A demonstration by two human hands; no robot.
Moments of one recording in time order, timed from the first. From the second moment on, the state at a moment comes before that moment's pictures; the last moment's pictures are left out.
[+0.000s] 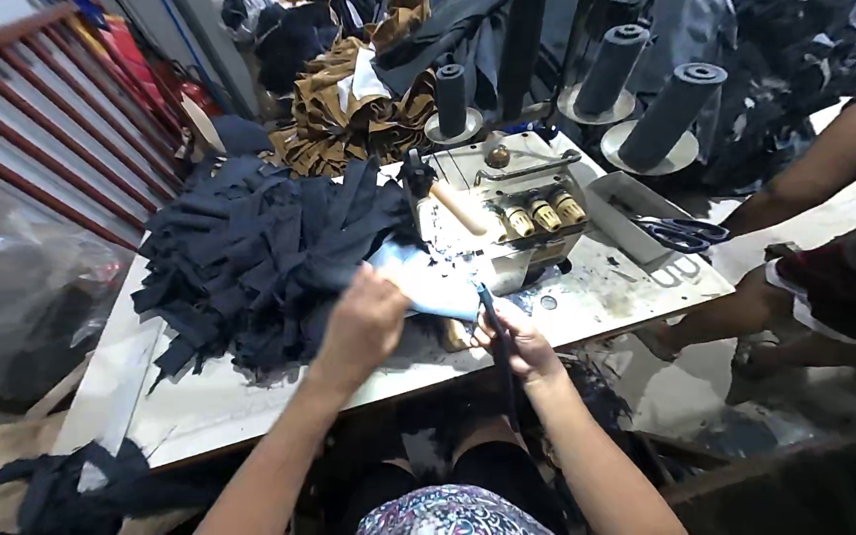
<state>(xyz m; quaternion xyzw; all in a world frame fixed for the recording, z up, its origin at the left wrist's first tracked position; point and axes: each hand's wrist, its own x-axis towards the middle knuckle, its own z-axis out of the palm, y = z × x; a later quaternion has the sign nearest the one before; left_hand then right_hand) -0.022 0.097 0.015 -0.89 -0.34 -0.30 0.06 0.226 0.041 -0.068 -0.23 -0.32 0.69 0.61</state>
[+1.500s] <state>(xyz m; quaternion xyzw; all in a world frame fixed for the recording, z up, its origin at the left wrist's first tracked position) -0.048 0.108 0.056 -0.83 -0.45 -0.31 0.10 0.216 0.043 -0.058 -0.20 -0.34 0.71 0.58</state>
